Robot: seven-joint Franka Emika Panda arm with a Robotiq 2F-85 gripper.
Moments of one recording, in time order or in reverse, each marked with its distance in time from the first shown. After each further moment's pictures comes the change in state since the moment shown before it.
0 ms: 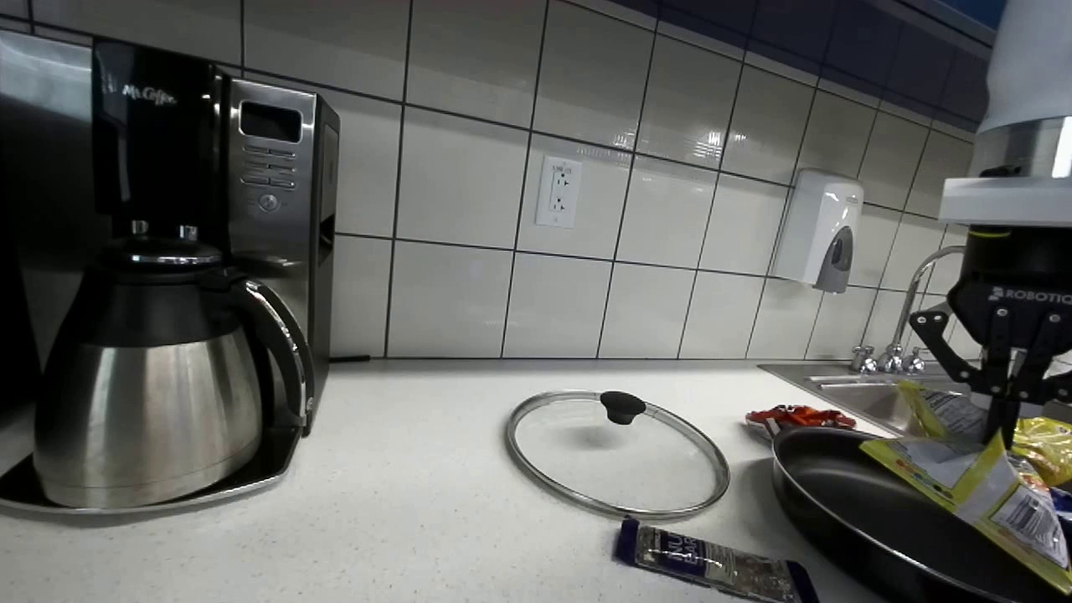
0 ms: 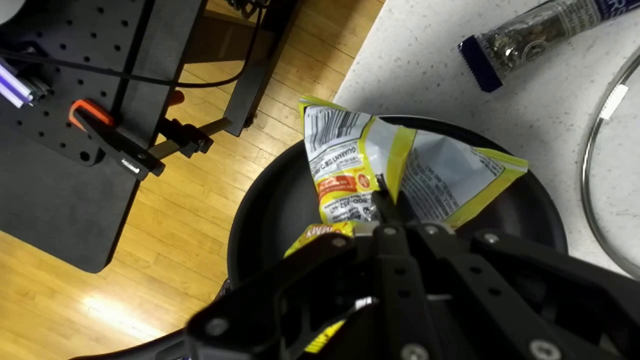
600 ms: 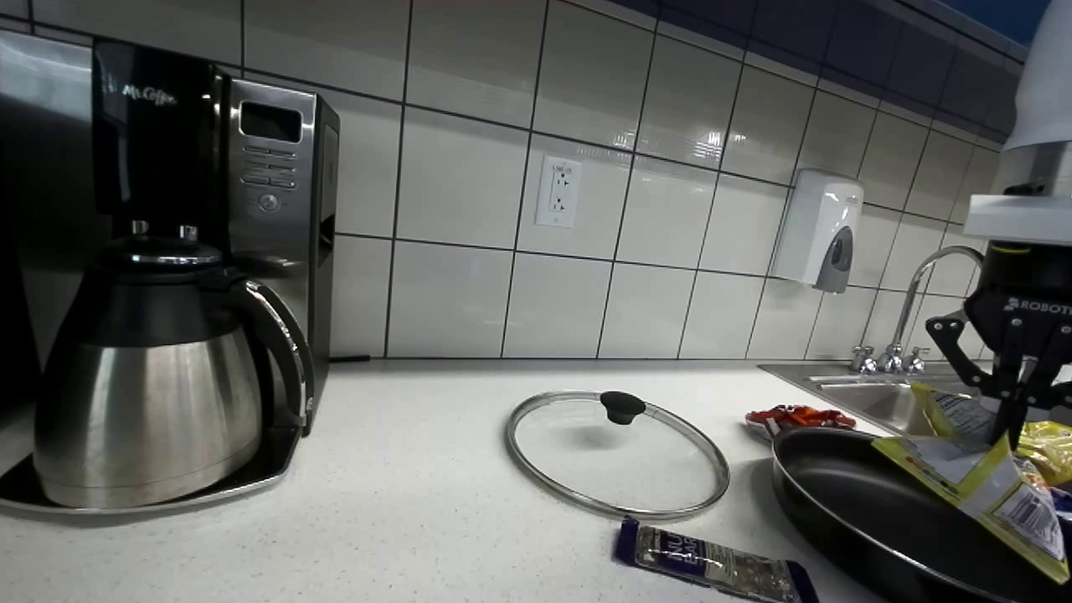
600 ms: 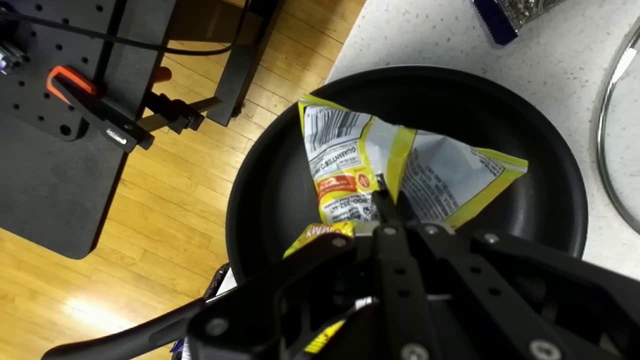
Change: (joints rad) arm -0.071 0.006 -0.017 -0.027 -0.001 0.077 -0.078
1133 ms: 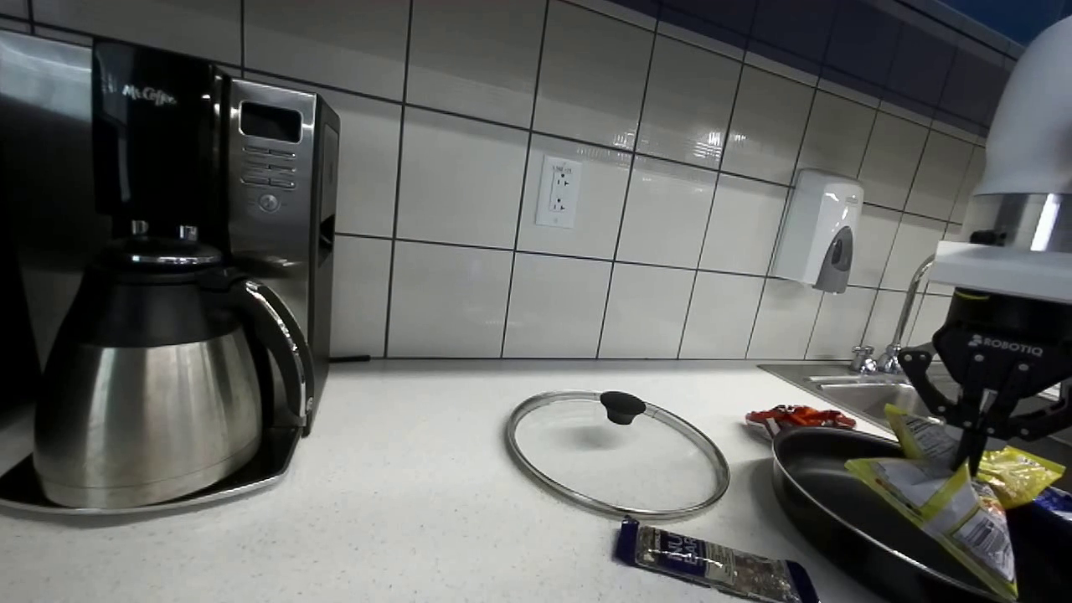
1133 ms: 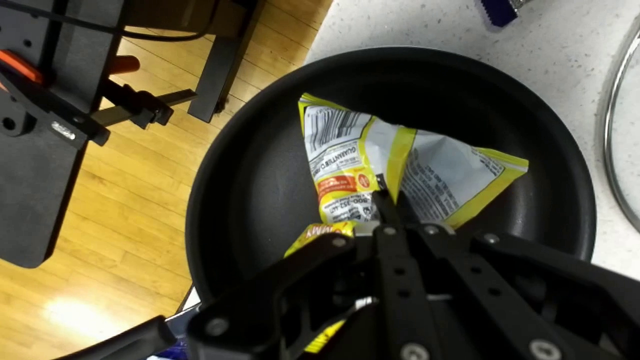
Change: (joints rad) arm -0.008 0.107 -0.003 0.000 0.002 0.127 -0.019
